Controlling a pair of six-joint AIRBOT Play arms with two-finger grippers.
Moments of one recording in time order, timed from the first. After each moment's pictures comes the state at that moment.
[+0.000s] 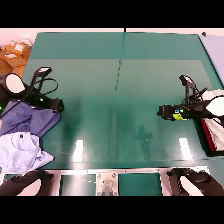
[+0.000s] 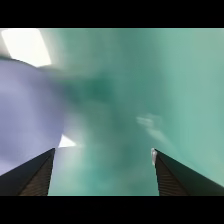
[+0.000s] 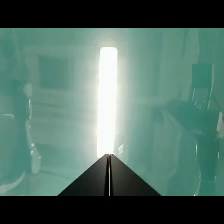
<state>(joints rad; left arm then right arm) -0.08 -1.09 1.00 1.52 -1.20 -1.49 0.07 -0.83 0.76 -1.23 1.12 1.65</state>
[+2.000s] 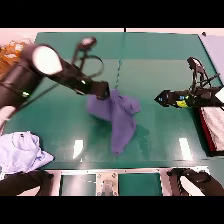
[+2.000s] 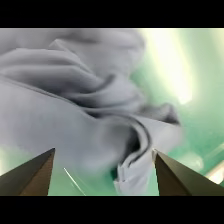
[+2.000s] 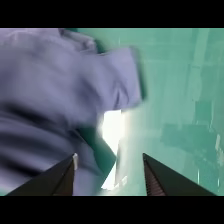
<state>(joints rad) -0.55 -1.26 1.43 1.22 -1.23 -1.68 0.07 -0.87 0.93 -1.22 1.12 1.64</state>
